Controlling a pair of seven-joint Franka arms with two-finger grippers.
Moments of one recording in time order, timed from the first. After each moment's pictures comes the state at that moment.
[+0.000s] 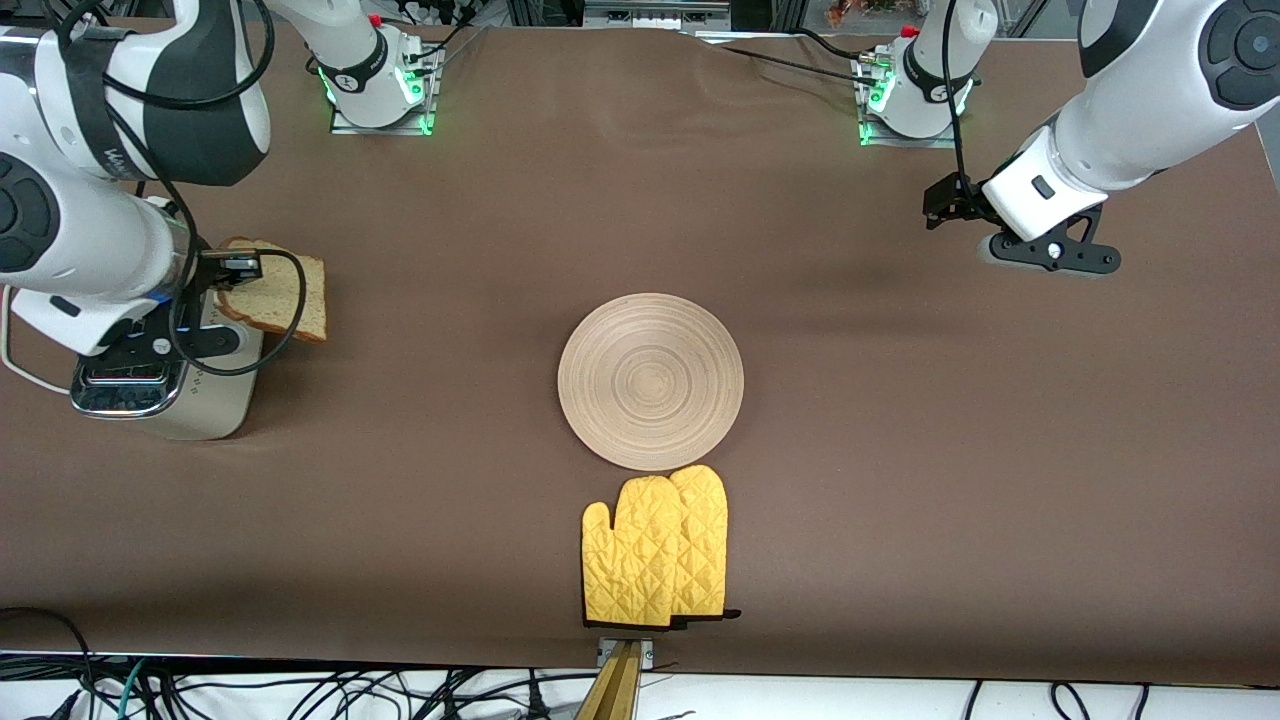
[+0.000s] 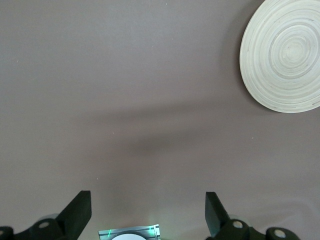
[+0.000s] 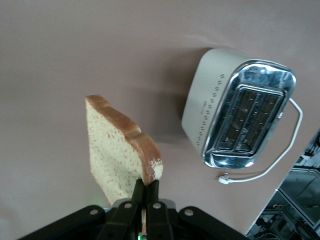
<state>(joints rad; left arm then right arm) -0.12 -0.03 -0.11 -1.79 -0.09 1.57 -0.11 0.47 0.40 -0.36 -1.21 -0.12 1.26 -0.09</state>
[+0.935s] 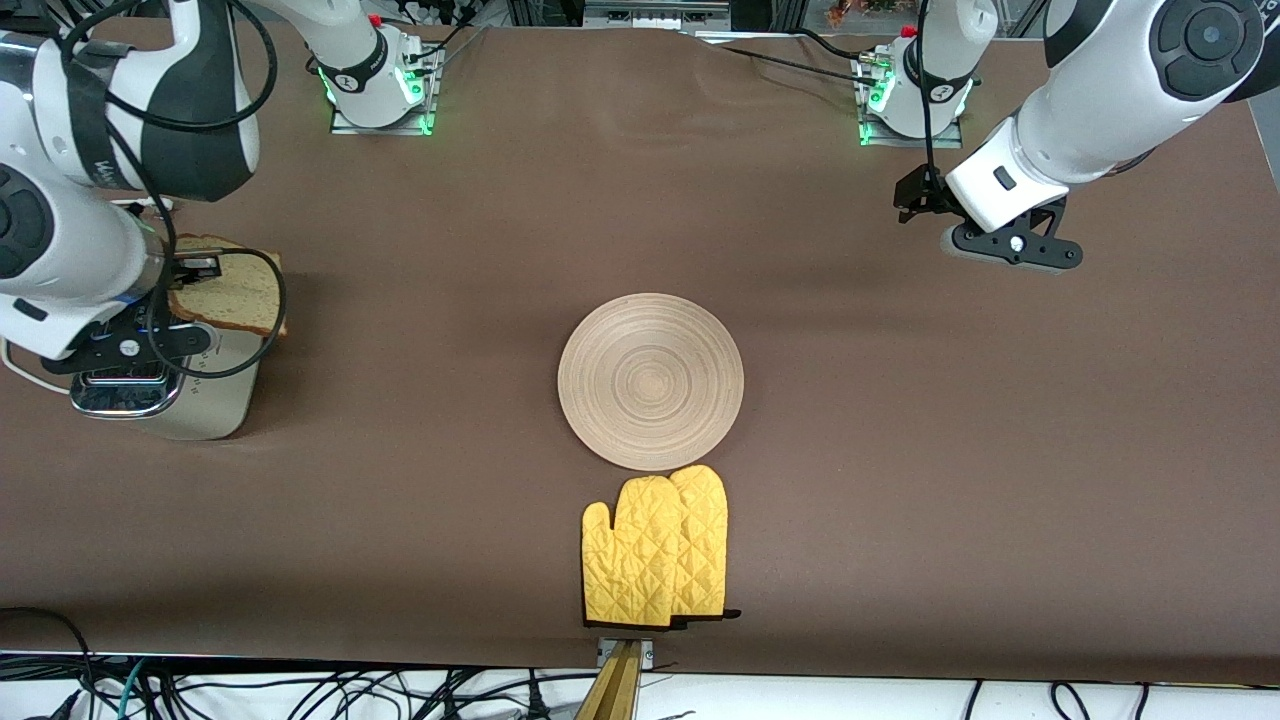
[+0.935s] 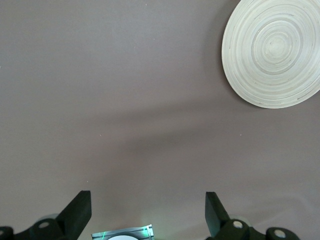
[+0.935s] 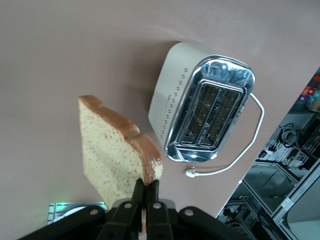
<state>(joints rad) -0.13 -0.02 -0.15 -1.77 -0.10 1.57 -0.13 0.47 0.40 -0.40 -1.22 -0.24 1.26 -0.21</state>
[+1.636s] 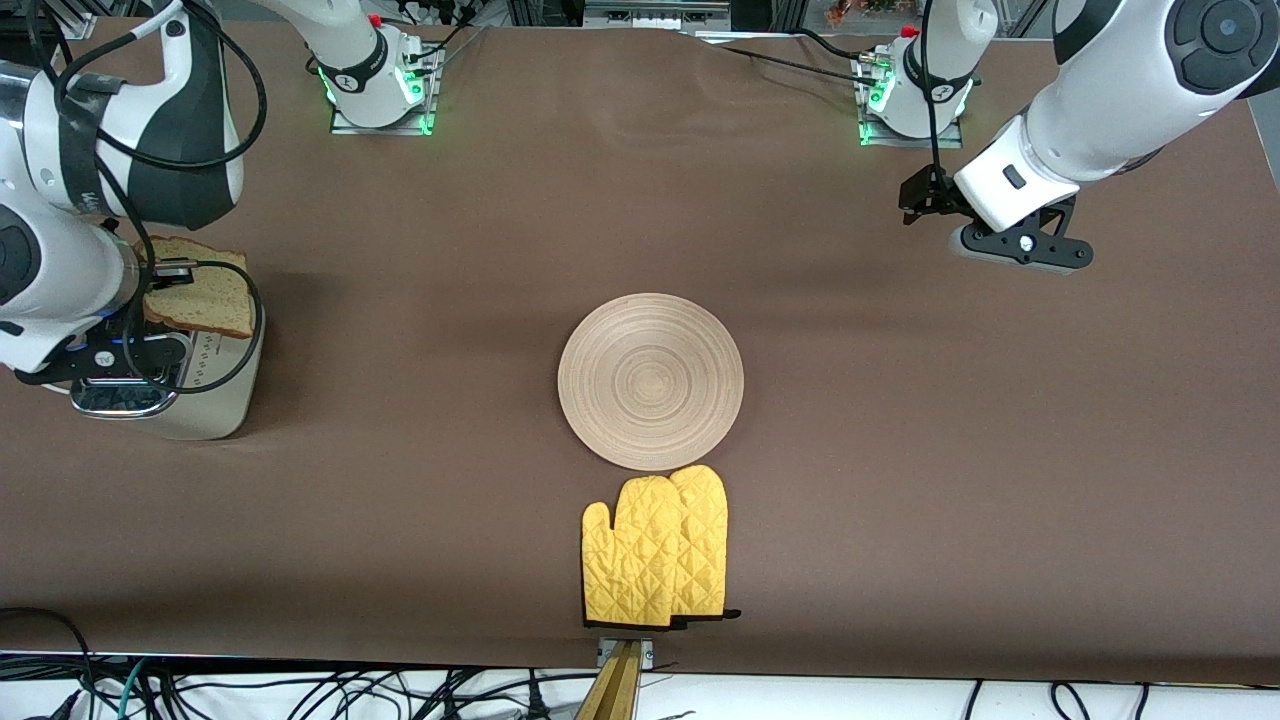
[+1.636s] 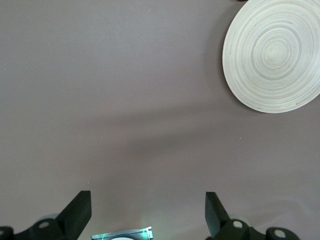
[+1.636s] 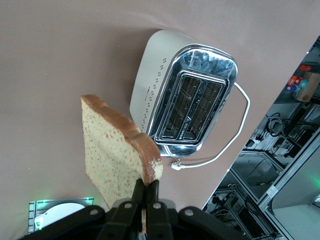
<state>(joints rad) -0.13 -0.02 -0.14 -1.76 -0.10 1.57 -0.13 0.46 0.43 -0.41 -1.22 -0.29 1.26 -0.23</state>
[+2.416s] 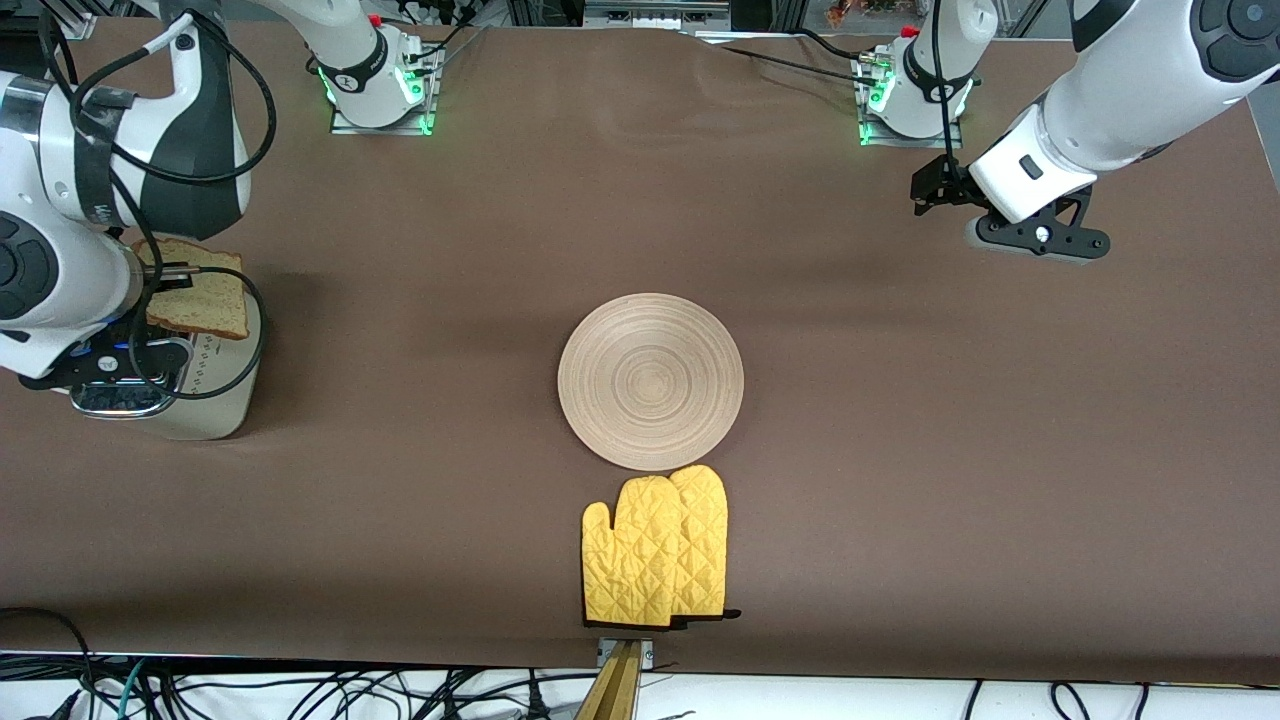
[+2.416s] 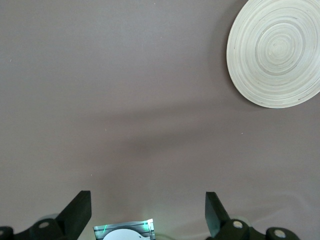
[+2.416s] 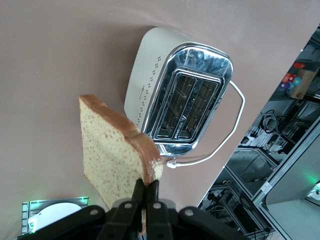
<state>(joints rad) -0.12 -0.03 -0.14 -1.75 -0.10 1.53 -0.13 0.46 0.44 -0.41 -1.22 -0.31 1.26 -0.23</state>
